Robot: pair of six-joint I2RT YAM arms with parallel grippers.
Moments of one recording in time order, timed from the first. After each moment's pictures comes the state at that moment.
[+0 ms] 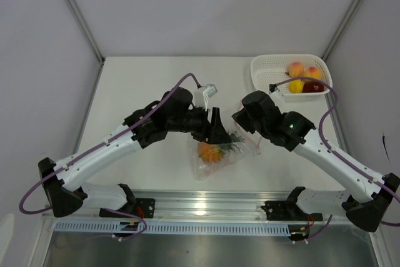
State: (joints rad) left arm -0.92 1.25 1.28 -0.54 0.36 -0.65; right arm 0.84 1.18 1.26 -0.80 0.41 1.33
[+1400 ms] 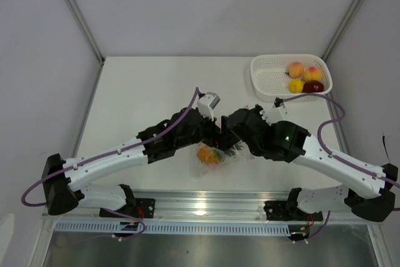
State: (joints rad) left arm -1.06 1.24 1.05 -0.19 -0.05 -0.60; right arm 1.13 1.21 1.37 -0.98 0.82 1.80
